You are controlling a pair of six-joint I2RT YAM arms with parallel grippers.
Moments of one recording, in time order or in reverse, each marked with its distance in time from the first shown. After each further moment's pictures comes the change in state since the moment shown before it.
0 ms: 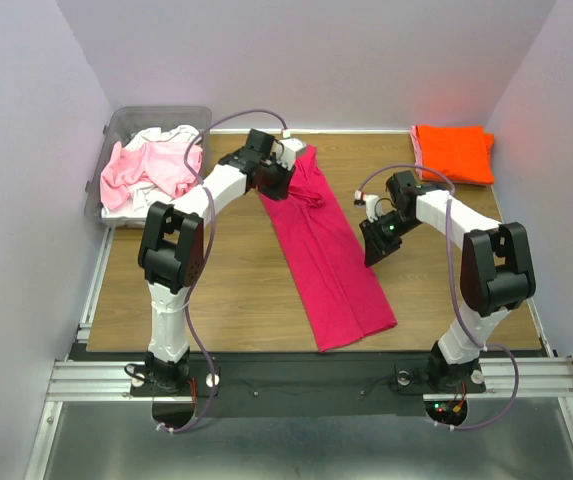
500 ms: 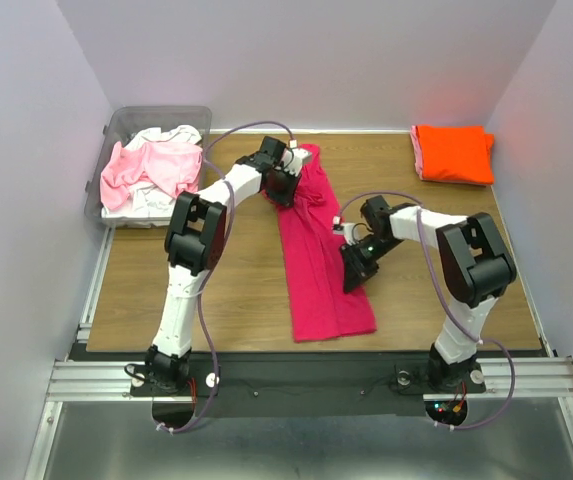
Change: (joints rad) left arm -0.026 0.241 0.138 -0.031 0.008 -0.064; right arm 0.129 0.109 -0.145 0.133 -0.148 0.119
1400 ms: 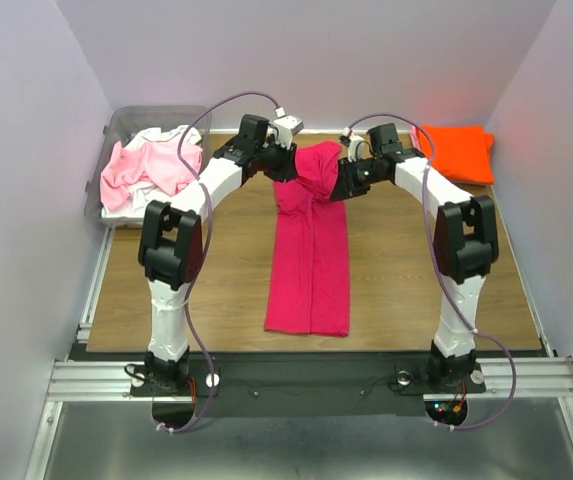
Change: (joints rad) left arm 0.040 -0.240 -0.079 0.169 0.139 -0.061; right arm -0.091 0.190 0.603 0.193 0.022 0.231
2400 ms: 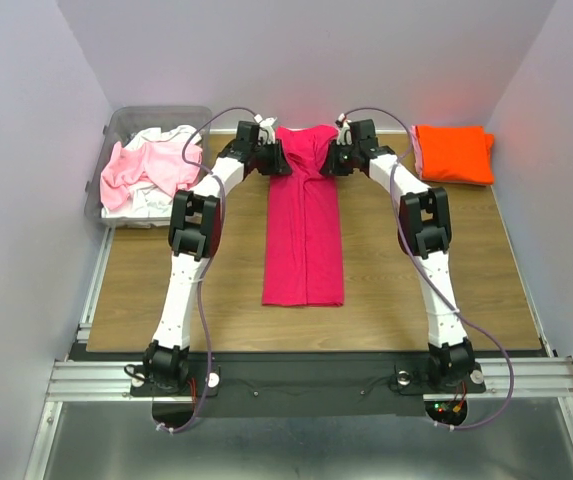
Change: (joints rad) left arm 0.118 0.564 0.490 0.062 0.042 -0.364; right arm 0.004 0.547 0.548 0.198 0.337 0.275
